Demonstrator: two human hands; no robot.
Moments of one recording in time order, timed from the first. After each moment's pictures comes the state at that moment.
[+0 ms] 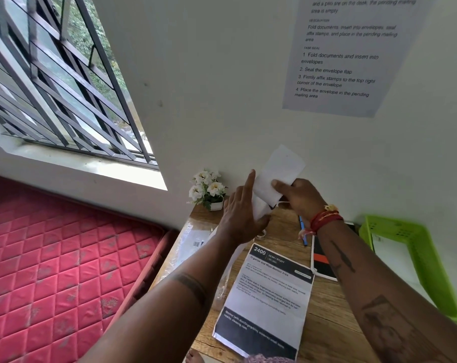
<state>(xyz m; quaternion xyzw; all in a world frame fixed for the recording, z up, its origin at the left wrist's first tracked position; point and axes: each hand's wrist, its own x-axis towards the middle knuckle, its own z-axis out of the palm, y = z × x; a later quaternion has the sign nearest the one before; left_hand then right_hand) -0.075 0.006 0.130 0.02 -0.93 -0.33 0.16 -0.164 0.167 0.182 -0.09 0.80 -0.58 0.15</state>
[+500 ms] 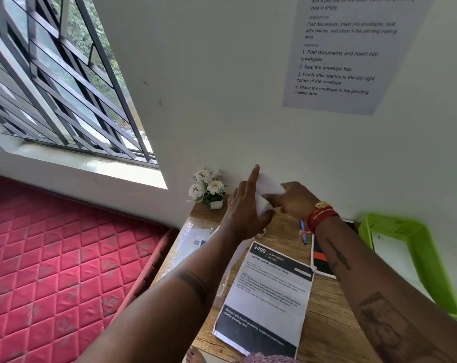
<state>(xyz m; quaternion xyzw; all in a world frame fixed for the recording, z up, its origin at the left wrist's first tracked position) -0.084 0.011 0.128 0.00 -0.92 -0.34 0.19 -0.156 0.164 0.192 -0.18 0.87 -0.42 0.18</state>
